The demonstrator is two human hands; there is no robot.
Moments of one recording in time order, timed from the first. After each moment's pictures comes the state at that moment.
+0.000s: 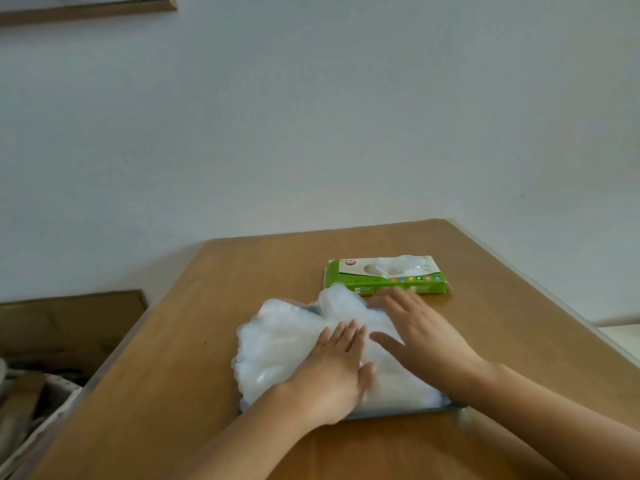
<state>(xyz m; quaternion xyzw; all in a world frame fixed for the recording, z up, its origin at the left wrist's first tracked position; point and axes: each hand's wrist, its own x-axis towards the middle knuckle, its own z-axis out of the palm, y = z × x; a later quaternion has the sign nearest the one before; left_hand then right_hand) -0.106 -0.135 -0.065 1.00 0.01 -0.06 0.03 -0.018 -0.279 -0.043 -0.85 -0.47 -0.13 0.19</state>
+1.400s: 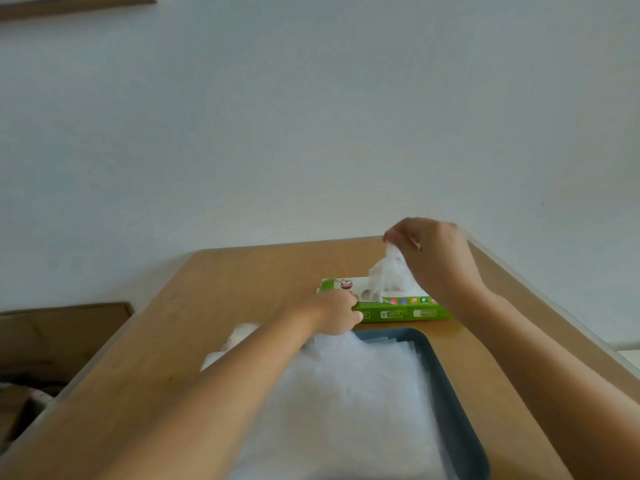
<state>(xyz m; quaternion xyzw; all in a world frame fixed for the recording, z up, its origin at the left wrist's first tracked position) 0.028 -0.099 -0.019 0.99 0.09 -0.11 0.09 0.087 -0.250 0.021 -0.82 -0.35 -0.23 0.39</state>
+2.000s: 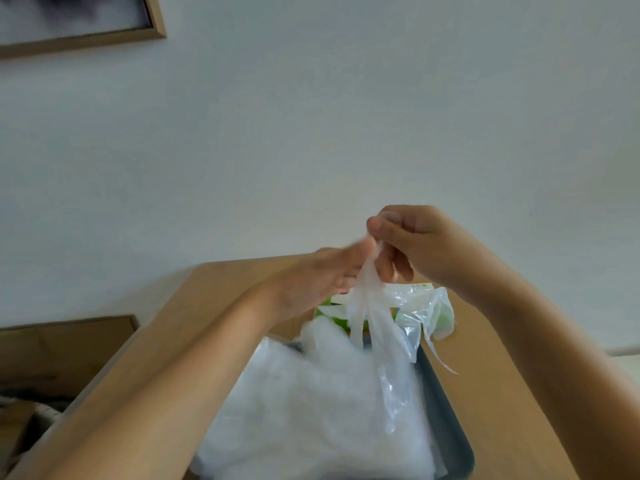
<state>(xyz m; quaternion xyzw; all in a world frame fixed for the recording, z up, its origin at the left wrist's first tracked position) -0.027 -0.112 0.058 0.80 -0.12 -0.03 0.59 0.034 -0.274 0.080 -0.72 -0.45 0.03 0.53</state>
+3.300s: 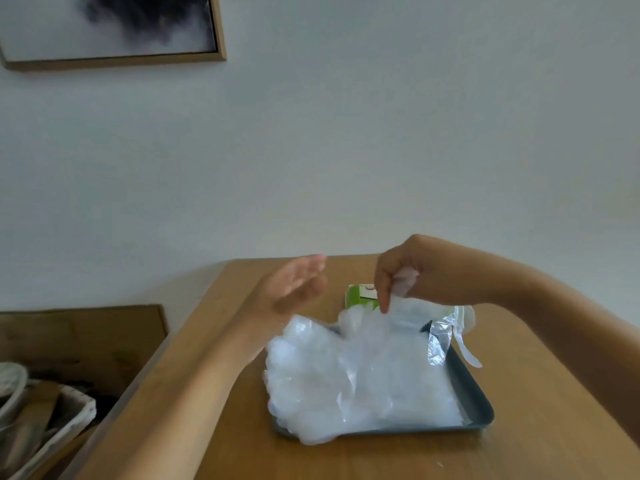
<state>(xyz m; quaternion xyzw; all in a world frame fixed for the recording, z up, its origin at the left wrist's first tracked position) -0.164 -0.064 0.043 0.81 0.02 0.19 0.55 -0.058 -0.266 0.113 -0.81 -0.54 0.04 0.20</state>
